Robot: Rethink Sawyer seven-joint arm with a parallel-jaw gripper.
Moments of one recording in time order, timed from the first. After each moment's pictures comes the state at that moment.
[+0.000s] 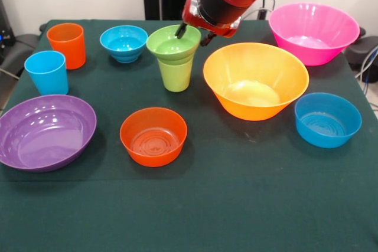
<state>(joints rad) 0.08 -0.36 -0.35 1.44 -0.08 0.95 1.76</state>
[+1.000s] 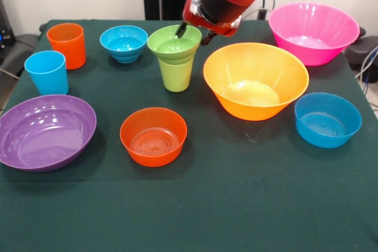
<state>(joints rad) 0.09 -0.37 -0.35 1.44 -0.08 0.95 1.76</state>
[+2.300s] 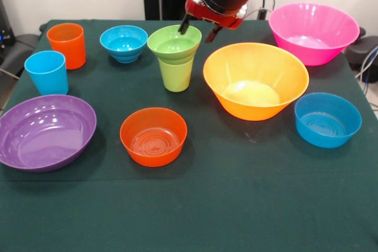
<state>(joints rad) 0.08 -0.44 -0.34 1.46 -0.06 0.90 1.76</state>
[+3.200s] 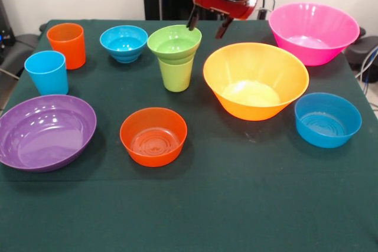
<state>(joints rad) 0.09 -0.51 -0.34 1.48 -0.01 0.88 1.76</state>
